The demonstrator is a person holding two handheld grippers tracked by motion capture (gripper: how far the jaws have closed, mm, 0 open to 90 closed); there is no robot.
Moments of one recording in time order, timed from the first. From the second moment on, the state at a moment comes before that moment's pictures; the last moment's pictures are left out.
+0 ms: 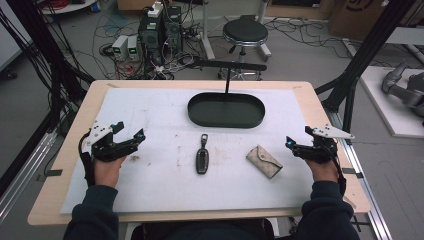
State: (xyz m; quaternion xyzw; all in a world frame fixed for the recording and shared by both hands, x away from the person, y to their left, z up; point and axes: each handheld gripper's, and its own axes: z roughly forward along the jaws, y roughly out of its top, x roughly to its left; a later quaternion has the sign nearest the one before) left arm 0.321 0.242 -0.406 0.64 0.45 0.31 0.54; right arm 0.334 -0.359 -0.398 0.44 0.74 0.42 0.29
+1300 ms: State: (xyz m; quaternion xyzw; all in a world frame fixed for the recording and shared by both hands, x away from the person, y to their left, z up) left arm 0.323 0.189 -0.408 0.68 0.44 0.24 0.53; right arm 0.333 -0.356 -0.399 0.44 0.74 0.42 0.29
